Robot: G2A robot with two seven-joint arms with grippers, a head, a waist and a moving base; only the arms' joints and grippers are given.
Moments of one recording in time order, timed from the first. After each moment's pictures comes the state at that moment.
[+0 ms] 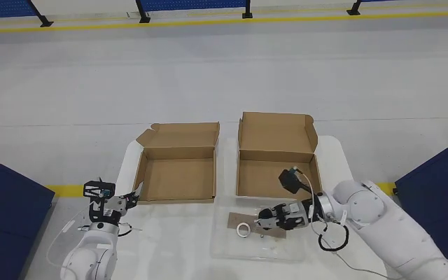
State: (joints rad) left arm 1.73 -1.15 -1.60 -1.80 1.33 0.00 0.00; right arm -1.16 -0.74 1.01 -1.70 0.30 -0.73 1.09
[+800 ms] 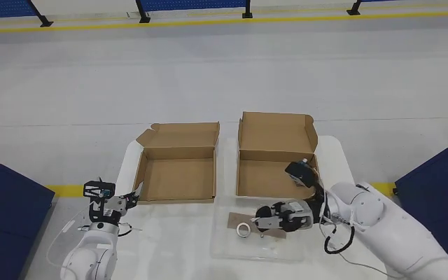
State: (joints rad) left arm 1.73 -1.15 -1.60 -1.80 1.33 0.00 0.00; right arm -1.12 -0.69 0.92 -1.81 0.63 -0.83 0.99
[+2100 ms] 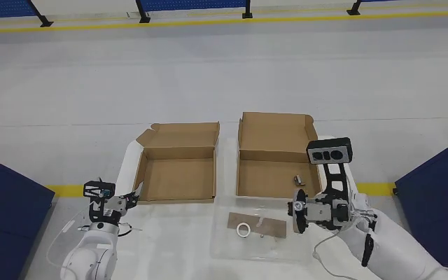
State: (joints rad) left arm 1.73 -1.15 -1.60 -1.80 1.33 0.00 0.00; right arm -1.14 -0.77 0.94 -2.02 1.36 -0.74 1.08
